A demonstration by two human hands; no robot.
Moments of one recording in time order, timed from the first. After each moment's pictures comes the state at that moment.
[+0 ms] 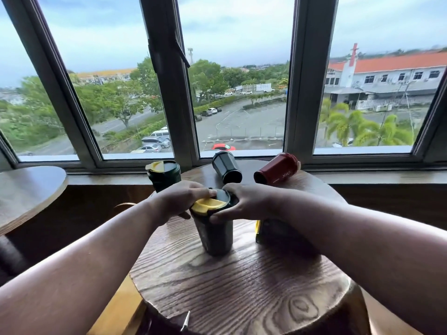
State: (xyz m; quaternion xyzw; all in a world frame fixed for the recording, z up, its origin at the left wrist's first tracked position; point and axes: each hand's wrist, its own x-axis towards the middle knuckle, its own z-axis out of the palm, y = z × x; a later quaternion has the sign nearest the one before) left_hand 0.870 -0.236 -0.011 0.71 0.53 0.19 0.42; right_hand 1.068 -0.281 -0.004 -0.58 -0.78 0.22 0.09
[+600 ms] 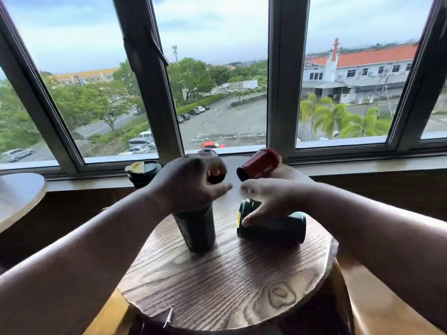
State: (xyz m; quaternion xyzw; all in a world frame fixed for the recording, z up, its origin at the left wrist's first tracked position) left_hand 0.921 -0.277 0.029 0.91 0.36 0.23 0.00; right_hand 1.143 -0.304 -0.015 -0.62 -0.77 0.17 0.04
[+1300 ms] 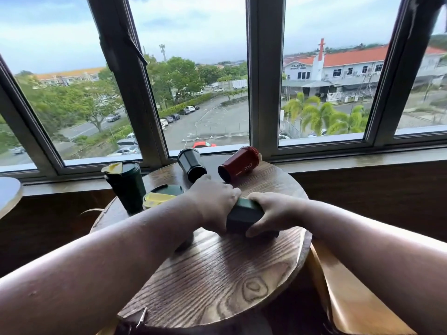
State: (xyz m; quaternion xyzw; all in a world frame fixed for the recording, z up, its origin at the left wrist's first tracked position) left_hand 1.010 -0.292 -0.012 0.92 0.31 -0.11 -0.20; right_hand 1.191 -0.329 -0.060 -0.65 -0.71 0.25 0.11
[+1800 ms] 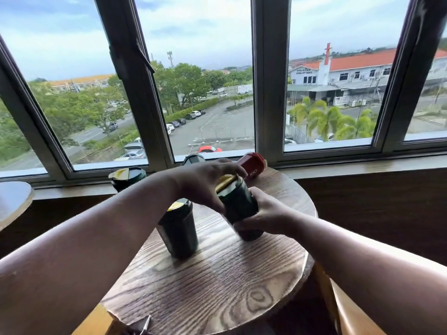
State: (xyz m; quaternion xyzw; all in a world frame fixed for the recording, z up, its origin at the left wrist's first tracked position) left_hand 0.984 -0.253 0.037 0.95 0.29 0.01 0.10; right_hand 1.173 -0.314 -0.076 -0.58 -0.62 0.37 0.37
